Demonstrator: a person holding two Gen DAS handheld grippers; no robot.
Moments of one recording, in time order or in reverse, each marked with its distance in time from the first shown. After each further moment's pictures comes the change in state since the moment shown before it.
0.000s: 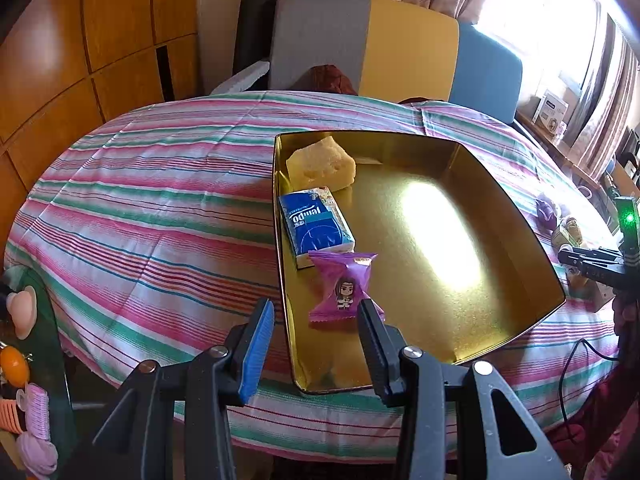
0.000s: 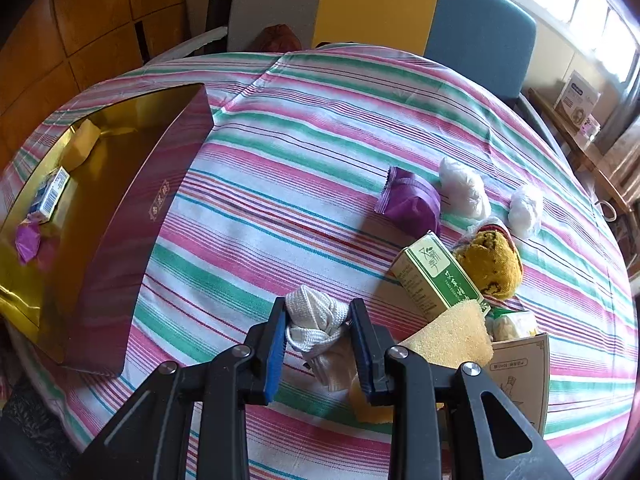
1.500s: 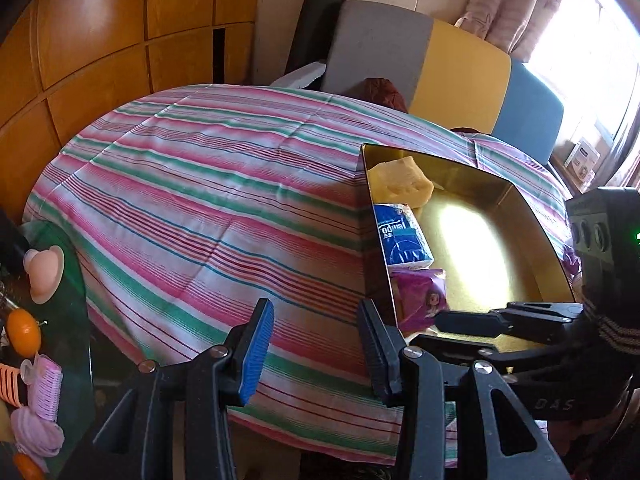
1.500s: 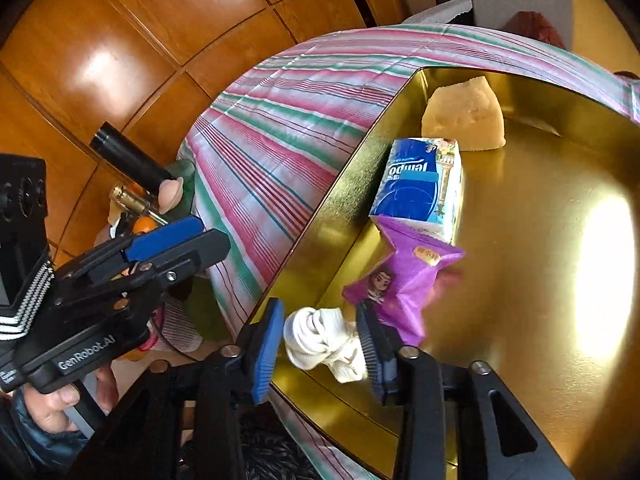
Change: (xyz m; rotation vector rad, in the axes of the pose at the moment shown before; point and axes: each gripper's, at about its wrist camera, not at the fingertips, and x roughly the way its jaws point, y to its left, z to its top) left arm -0.005 0.070 -0.006 -0.169 -0.022 0.049; right arm 0.007 0.310 0.032 -0.228 0.092 0.710
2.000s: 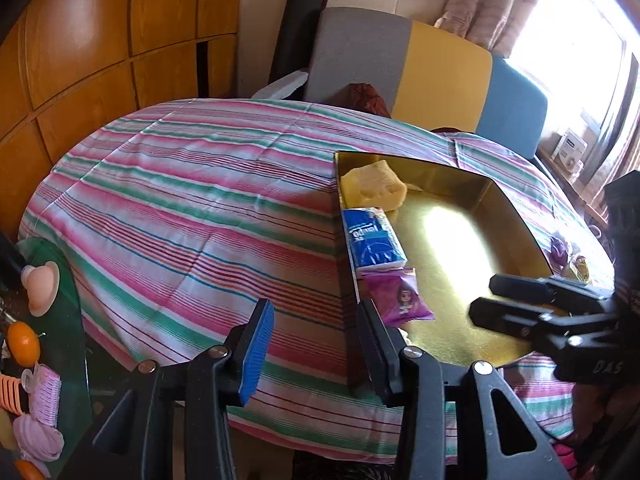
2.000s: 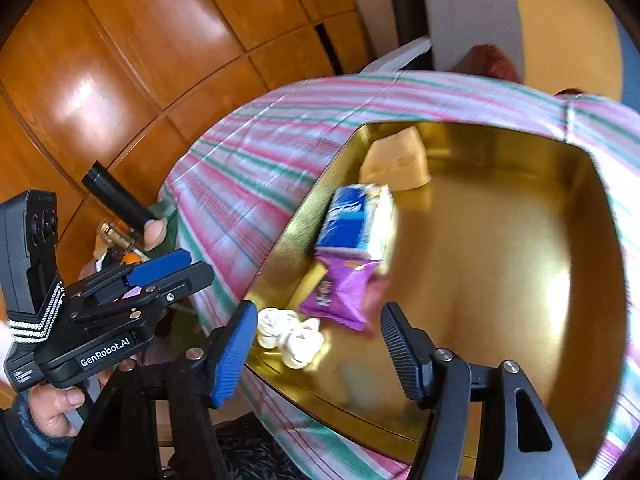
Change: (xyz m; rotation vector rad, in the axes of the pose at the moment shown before) left arm -0.012 -0.022 -0.002 0.060 -0.029 -0.026; right arm -0.074 -0.015 -0.014 0.029 -0.174 -0.137
